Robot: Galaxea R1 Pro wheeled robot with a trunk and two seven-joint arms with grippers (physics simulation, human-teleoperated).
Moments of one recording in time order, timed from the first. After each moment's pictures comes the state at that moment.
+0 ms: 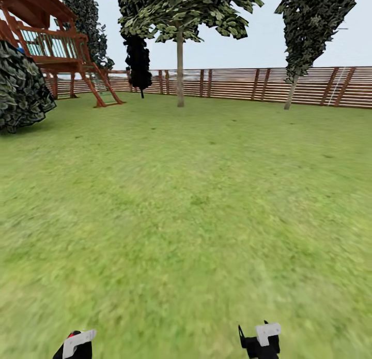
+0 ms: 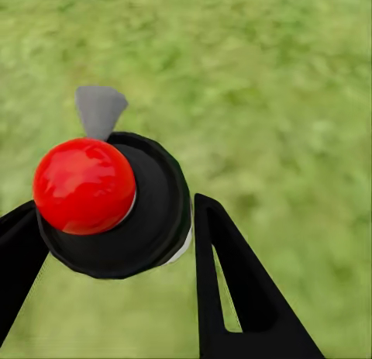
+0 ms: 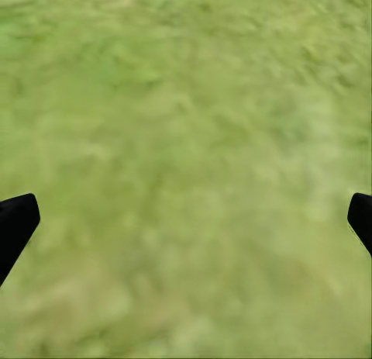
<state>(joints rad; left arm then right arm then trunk) -0.27 0.14 -0.06 -0.32 0.30 -0.51 0.10 -0.43 -0.02 0.17 -0.03 0.04 -0.68 -0.12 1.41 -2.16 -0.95</state>
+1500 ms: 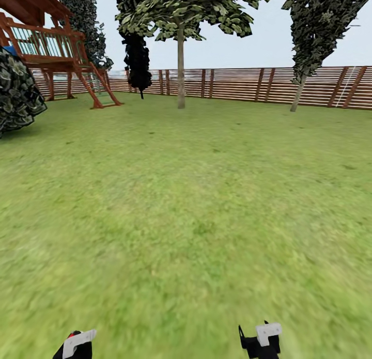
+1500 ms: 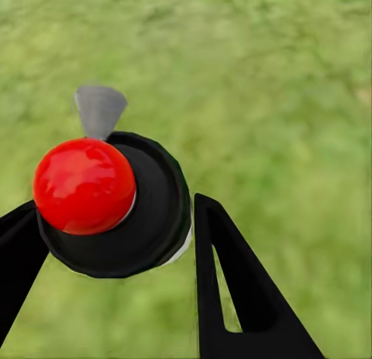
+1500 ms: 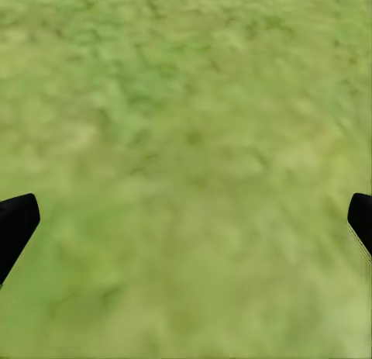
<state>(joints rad) -0.27 0.14 -0.06 -0.32 0.30 -0.50 0.10 -0.43 -0.02 0.17 -0.03 0.04 -0.68 -0.12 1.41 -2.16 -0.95</state>
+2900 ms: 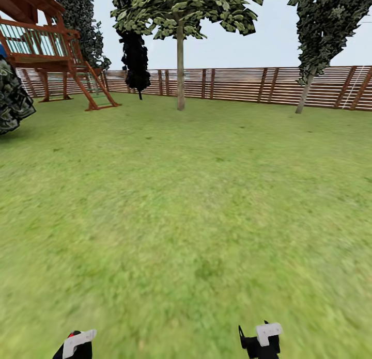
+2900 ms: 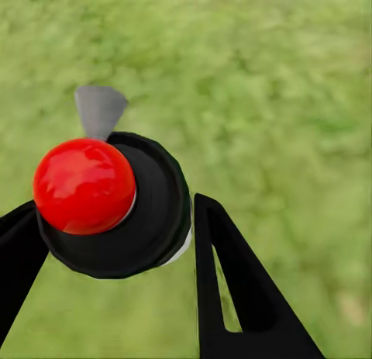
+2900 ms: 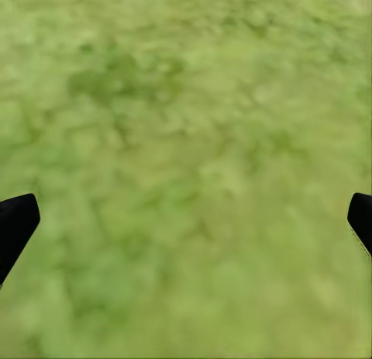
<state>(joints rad) -0.27 0.14 -0.06 -0.32 0.30 -0.50 0.10 -0.43 -0.02 0.17 -0.03 0.04 -0.68 -0.12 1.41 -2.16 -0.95</state>
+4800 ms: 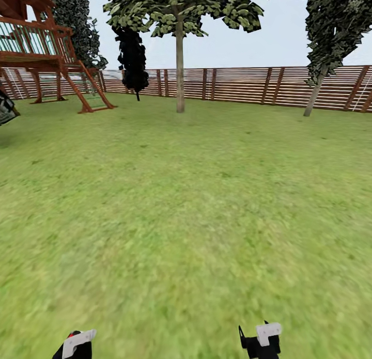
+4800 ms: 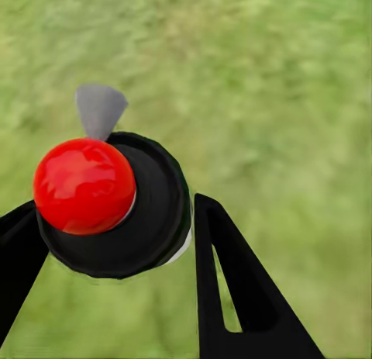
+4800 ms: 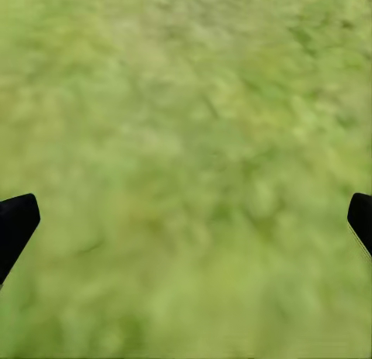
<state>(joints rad) -0.27 0.14 -0.06 -0.32 0.30 -0.51 0.10 -0.43 -0.02 0.17 -0.03 0.04 -0.68 -0.12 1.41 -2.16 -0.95</state>
